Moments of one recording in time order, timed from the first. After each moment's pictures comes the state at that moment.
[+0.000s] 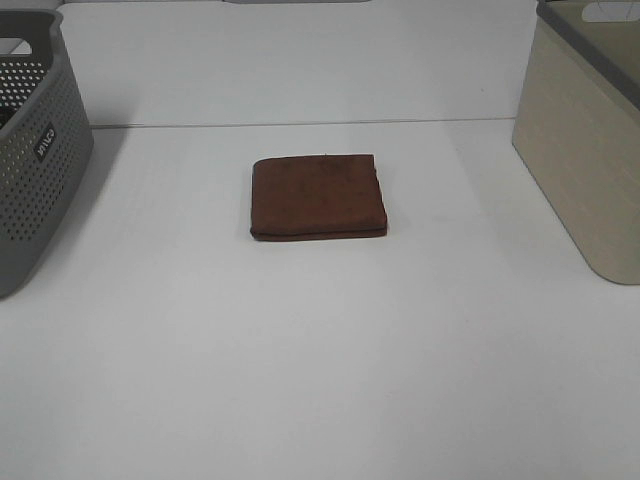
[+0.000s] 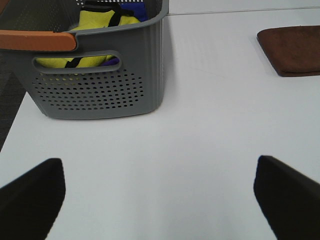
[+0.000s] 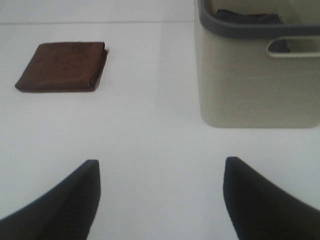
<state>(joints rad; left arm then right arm) 0.02 -0.01 -0.50 -0.01 1.06 0.01 0.01 0.16 -0.56 0.09 0.92 -0.10</state>
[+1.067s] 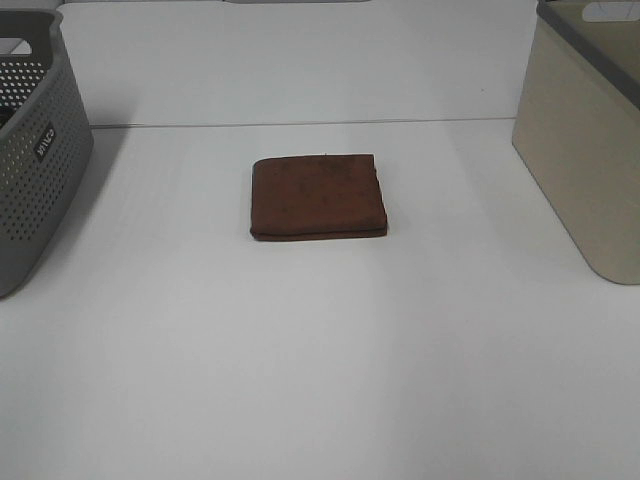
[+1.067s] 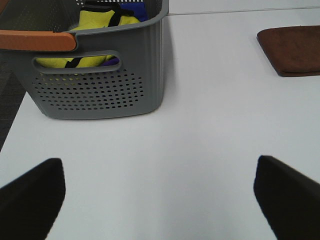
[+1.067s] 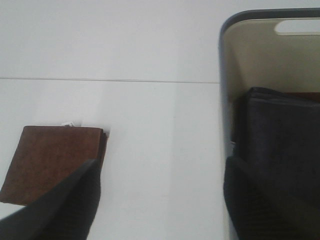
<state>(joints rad) 0.02 -0.01 -0.50 -0.01 1.06 0.01 0.07 1.51 -1.46 0.18 0.70 -0.17</state>
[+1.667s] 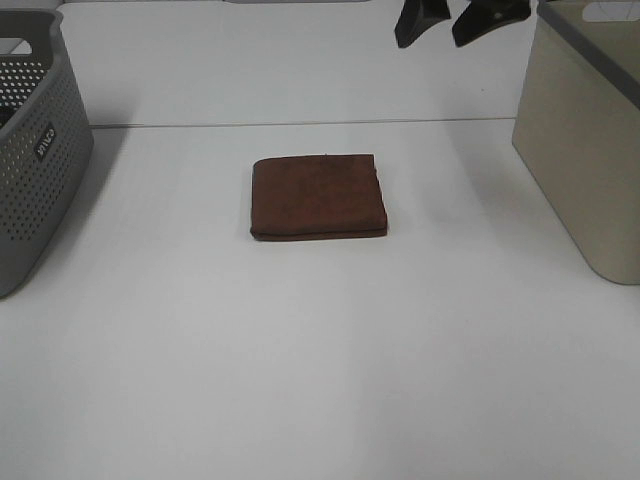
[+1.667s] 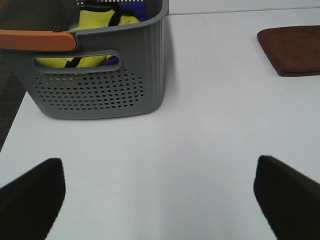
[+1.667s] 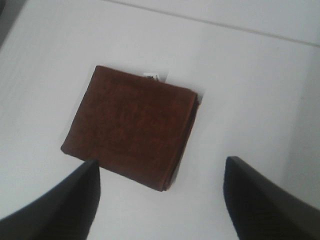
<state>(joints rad) 0.02 -0.01 -0.50 -0.01 1.06 0.01 0.31 1.91 -1.75 0.23 0.86 -0.18</state>
